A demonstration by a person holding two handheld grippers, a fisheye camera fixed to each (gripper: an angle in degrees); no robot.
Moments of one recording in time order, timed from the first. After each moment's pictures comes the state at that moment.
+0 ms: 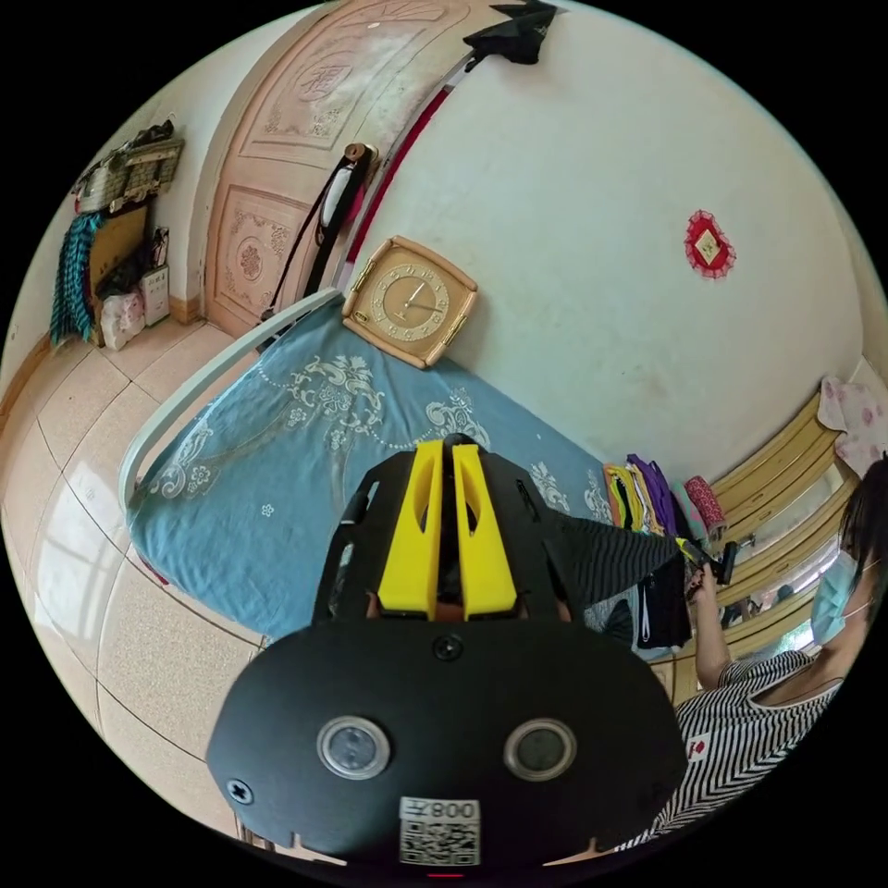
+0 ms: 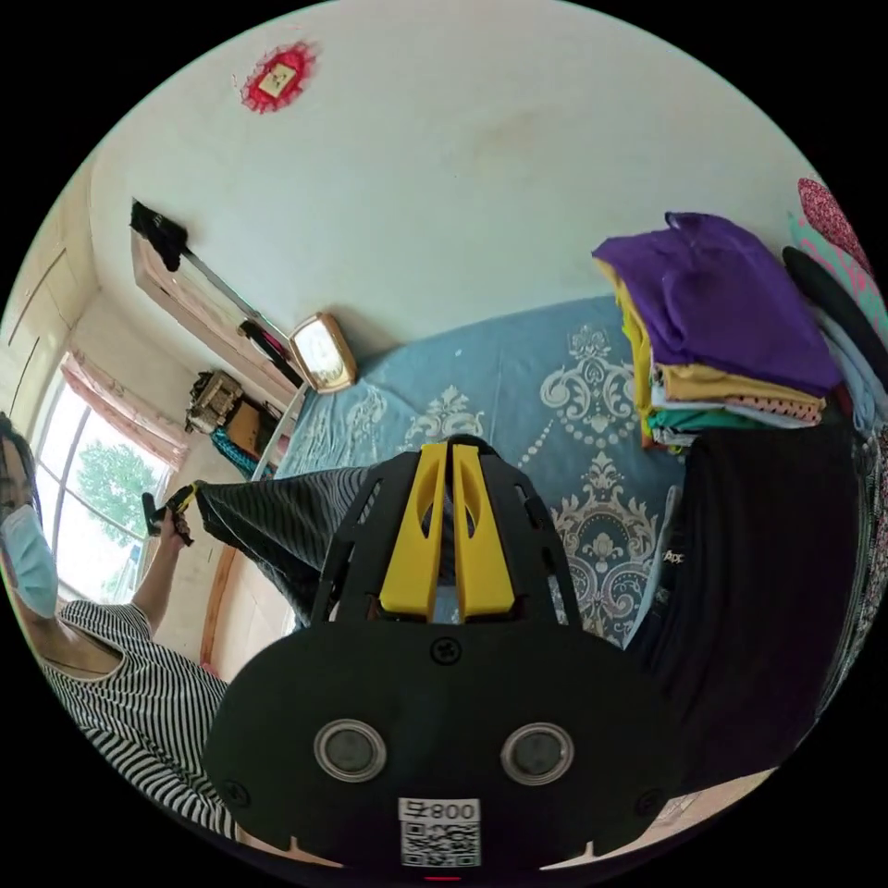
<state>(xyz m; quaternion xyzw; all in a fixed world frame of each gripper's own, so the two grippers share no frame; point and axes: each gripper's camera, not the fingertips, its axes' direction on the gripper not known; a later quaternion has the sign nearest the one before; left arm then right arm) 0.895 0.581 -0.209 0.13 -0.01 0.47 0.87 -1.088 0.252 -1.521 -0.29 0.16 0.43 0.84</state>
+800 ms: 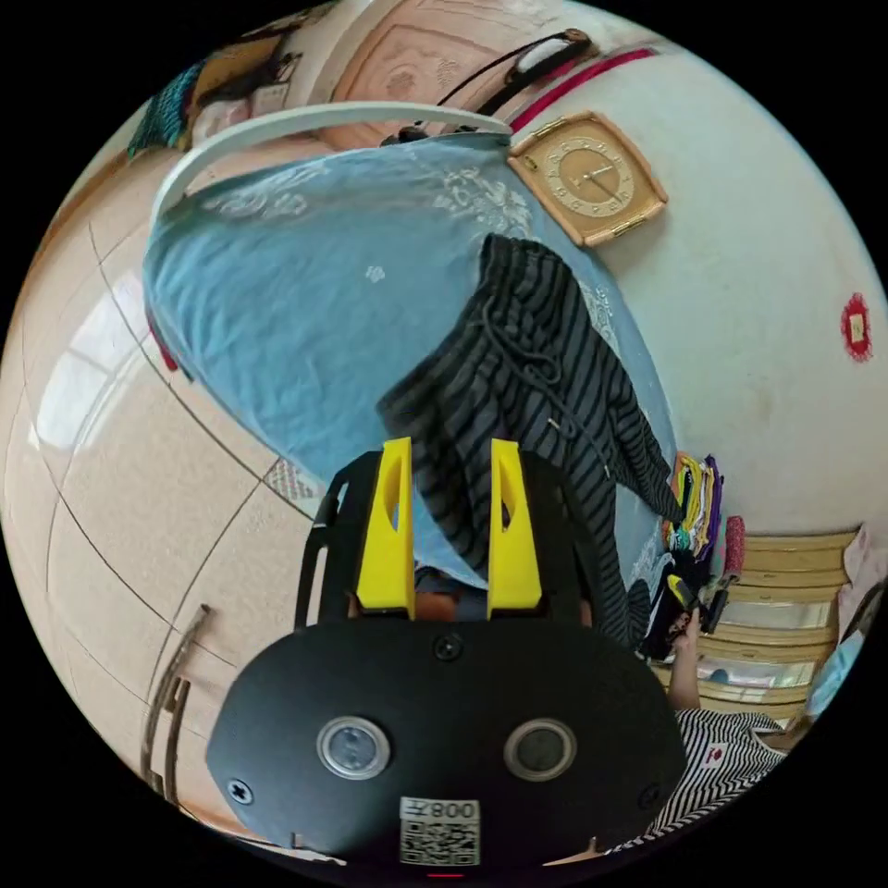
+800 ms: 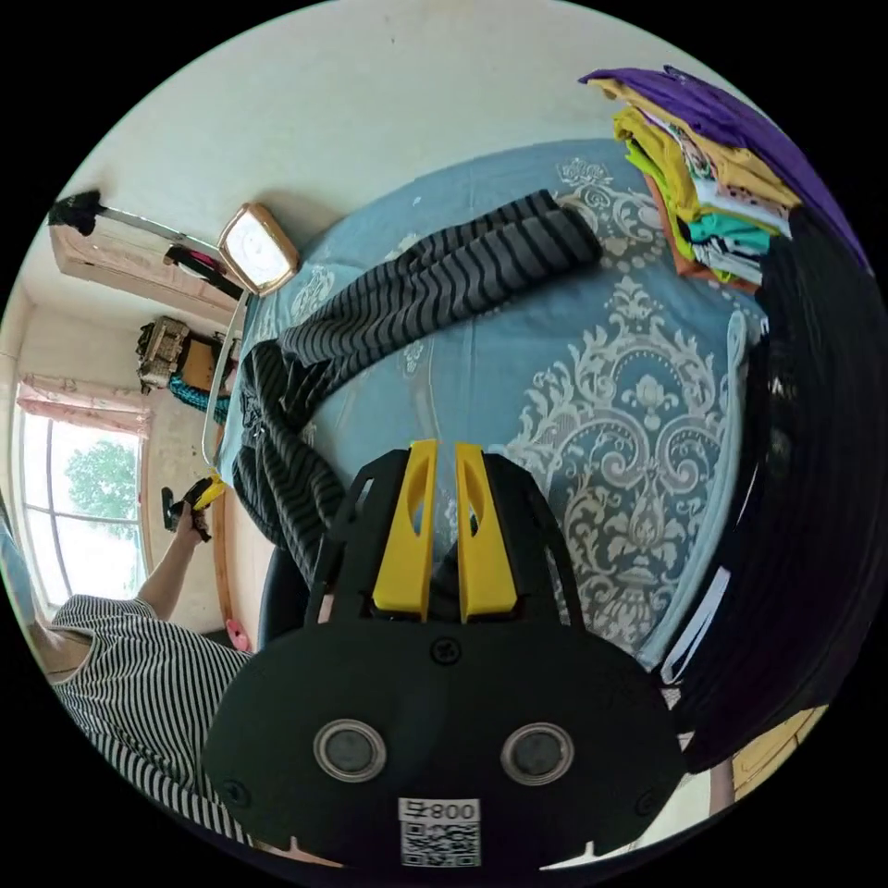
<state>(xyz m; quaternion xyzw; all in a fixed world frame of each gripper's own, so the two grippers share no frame) 0.690 0.480 -0.077 0.01 -0.11 0.26 0.96 -1.133 0.369 -1.491 -0.44 0.14 0.48 0.75</state>
